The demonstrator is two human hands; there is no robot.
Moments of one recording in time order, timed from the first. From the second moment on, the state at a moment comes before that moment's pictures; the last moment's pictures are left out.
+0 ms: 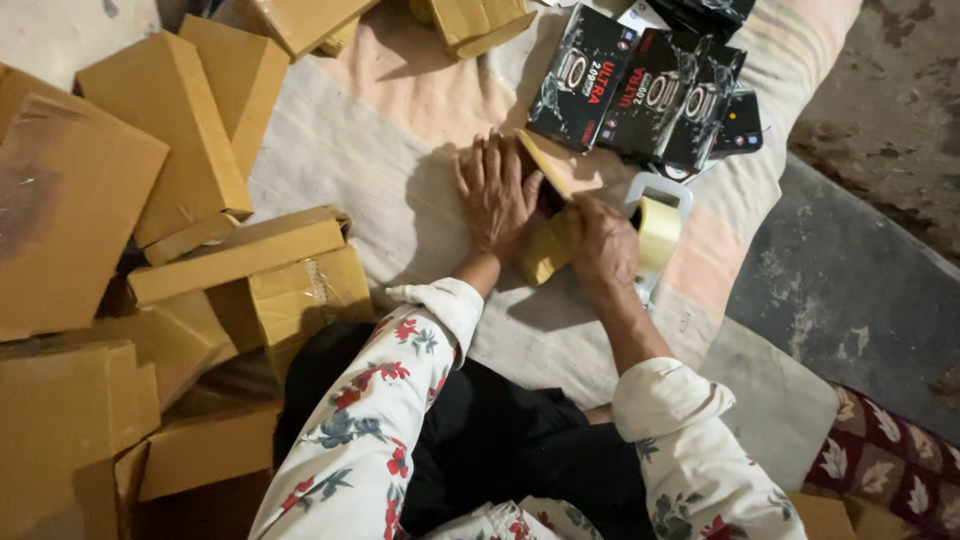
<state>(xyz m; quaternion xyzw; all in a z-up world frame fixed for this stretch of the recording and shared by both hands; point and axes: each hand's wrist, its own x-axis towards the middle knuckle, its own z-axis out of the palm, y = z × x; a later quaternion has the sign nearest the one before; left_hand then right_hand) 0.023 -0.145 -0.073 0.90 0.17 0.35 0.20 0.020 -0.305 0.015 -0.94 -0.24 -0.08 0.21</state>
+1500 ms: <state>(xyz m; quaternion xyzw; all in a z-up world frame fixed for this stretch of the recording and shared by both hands) -0.056 -0.208 -0.032 0.97 0.04 0.07 0.24 -0.037 -0.402 0.017 -0.84 0.22 0.06 0.50</state>
